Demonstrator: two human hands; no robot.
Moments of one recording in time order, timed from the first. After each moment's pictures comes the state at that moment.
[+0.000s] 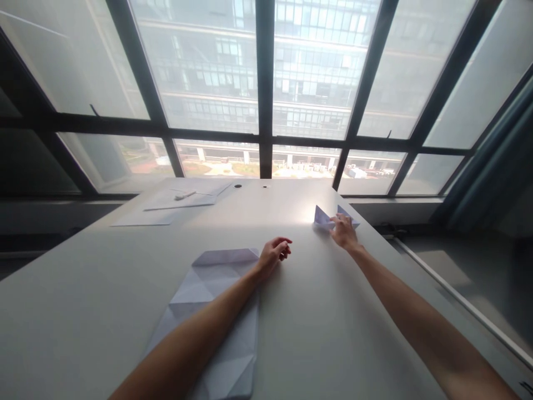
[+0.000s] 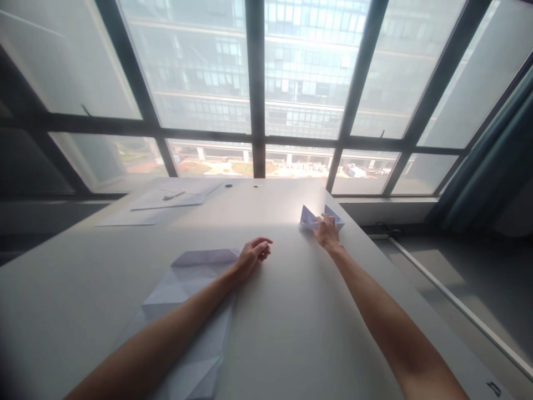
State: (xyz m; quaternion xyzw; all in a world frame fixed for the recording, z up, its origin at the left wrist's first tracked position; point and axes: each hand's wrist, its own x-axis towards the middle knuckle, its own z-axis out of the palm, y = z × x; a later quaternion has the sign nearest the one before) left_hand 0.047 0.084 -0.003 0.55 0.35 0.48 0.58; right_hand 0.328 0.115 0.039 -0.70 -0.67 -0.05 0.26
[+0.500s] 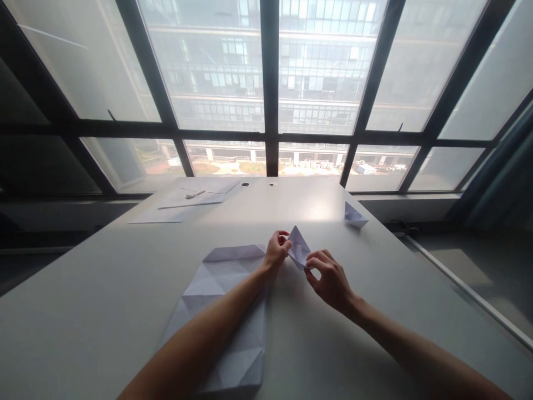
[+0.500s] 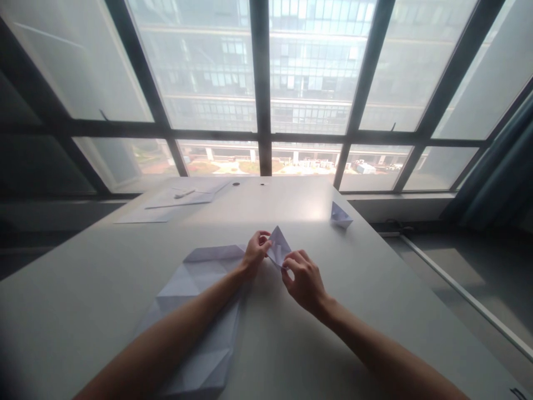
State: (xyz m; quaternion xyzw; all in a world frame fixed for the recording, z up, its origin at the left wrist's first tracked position) left_hand 0.050 0.081 -0.005 0.55 0.42 0.53 0.48; right_hand 0.220 -0.027 0.021 -0.47 -0.80 0.03 0.37
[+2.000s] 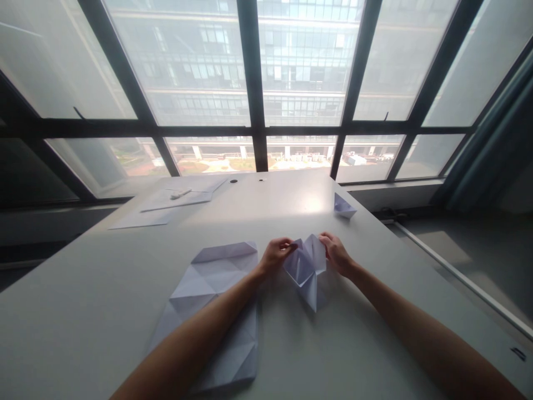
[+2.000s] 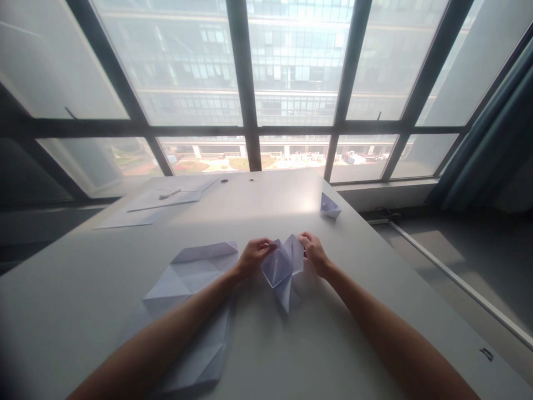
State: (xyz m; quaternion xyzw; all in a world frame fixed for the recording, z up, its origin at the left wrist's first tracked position) left_hand 0.065 0.067 -0.010 0.68 0.33 0.44 0.48; right_hand 0.277 0.029 -0.001 -0.48 -0.45 0.51 0.55
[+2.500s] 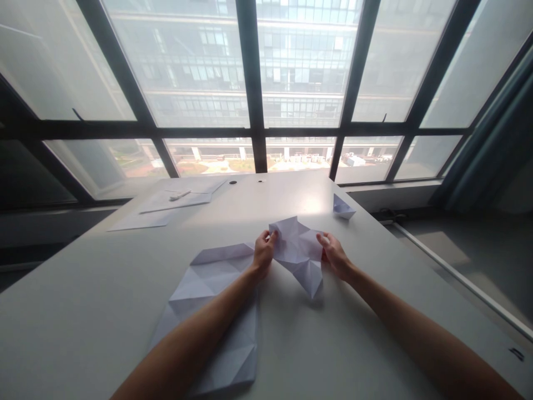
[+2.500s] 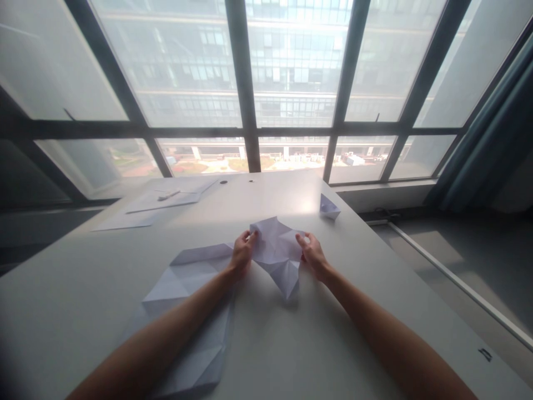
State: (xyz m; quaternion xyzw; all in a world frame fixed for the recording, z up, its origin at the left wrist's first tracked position) left_hand 0.056 0.079 -0.013 0.48 0.38 0.58 0.54; right_hand 0.273 0.023 0.000 -0.50 -0.43 0.50 0.57
